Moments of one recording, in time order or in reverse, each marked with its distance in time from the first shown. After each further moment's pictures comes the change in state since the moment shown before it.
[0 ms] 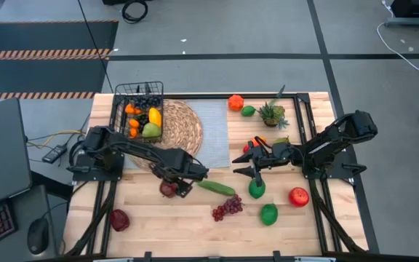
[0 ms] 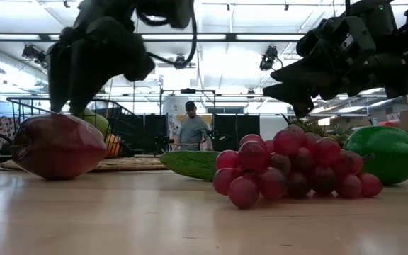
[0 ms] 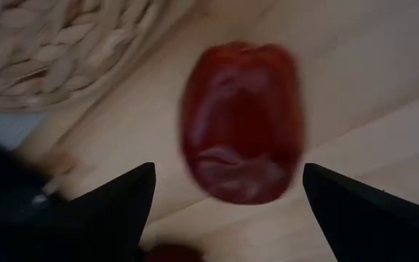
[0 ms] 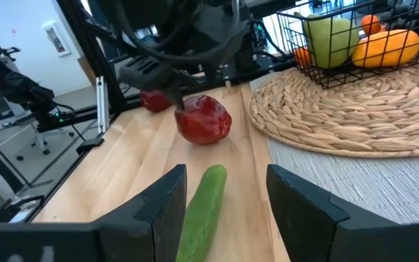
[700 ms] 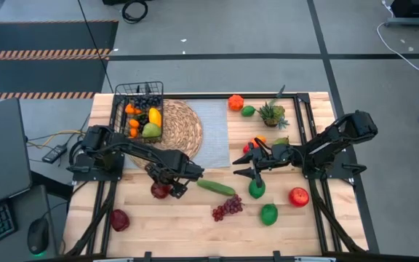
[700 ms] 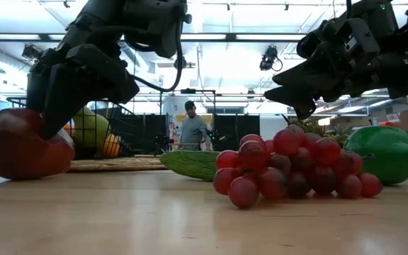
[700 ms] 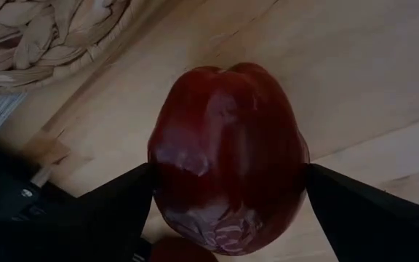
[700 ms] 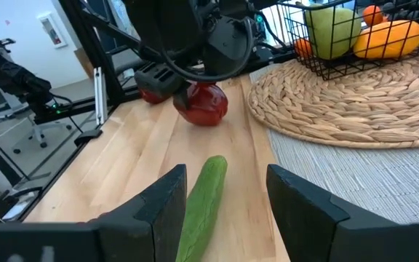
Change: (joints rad) left arm 0.007 -0.010 -0.159 0.115 0.089 0.004; right arm 0.017 0.000 0.000 -0.027 0.019 -0.003
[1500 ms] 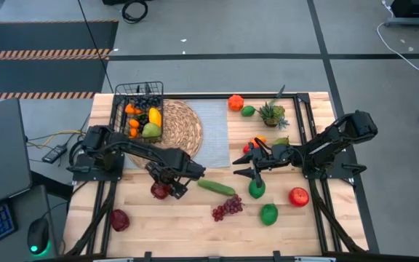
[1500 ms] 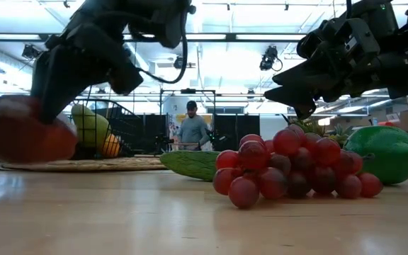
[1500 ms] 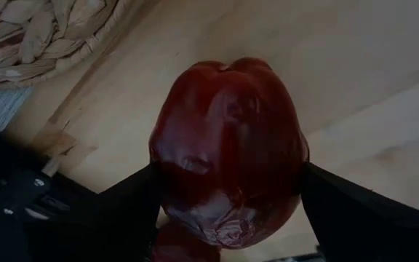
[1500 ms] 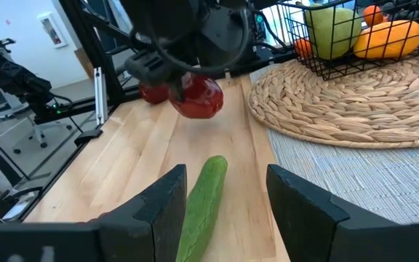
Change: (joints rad) left arm 0.012 0.000 0.073 -0.097 0.025 0.061; right arm 0.000 0.000 0.000 0.000 0.000 0.000
